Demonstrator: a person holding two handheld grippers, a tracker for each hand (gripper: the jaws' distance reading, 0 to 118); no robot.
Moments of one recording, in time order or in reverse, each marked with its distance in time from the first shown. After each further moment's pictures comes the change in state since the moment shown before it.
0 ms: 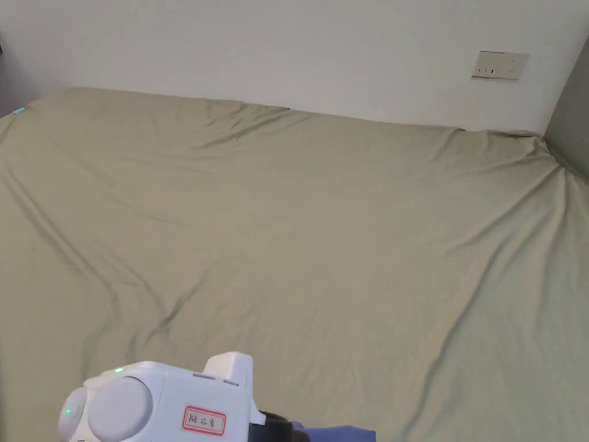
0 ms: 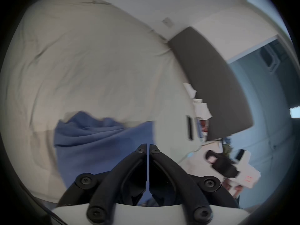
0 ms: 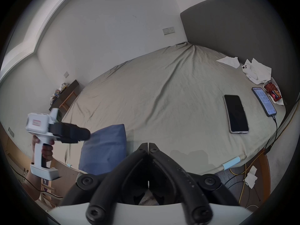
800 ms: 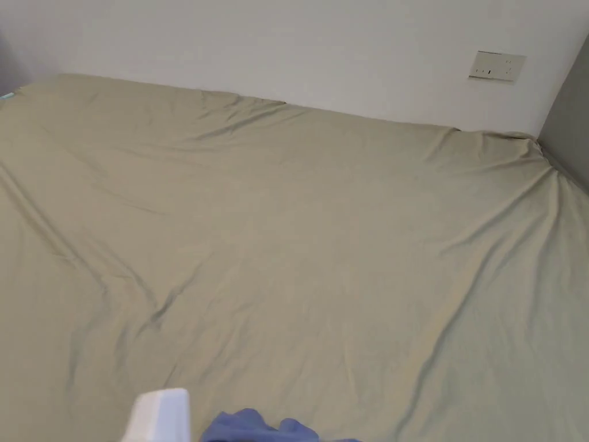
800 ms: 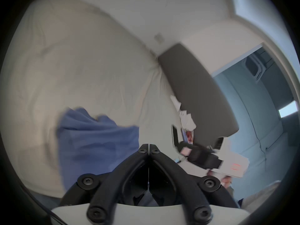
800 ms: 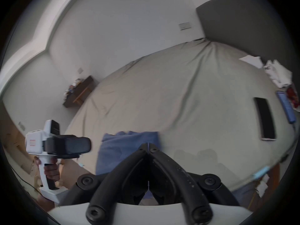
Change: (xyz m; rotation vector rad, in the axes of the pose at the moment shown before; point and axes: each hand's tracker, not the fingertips) left arm -0.008 -0.063 0.075 0.322 -0.216 -0.008; right arm -0.047 0.012 -0.062 -0.048 0.231 0.046
